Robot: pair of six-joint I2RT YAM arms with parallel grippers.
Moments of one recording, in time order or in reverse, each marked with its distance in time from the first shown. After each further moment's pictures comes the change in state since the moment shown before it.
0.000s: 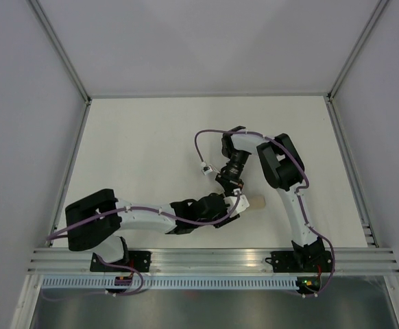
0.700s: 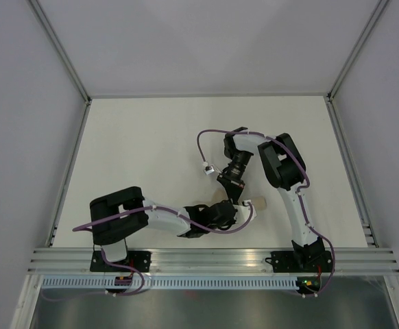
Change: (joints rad) left arm -0.037 0.206 0.059 0.074 -0.149 0.166; right arm -0.013 -0.002 -0.030 0.008 -0.019 0.021
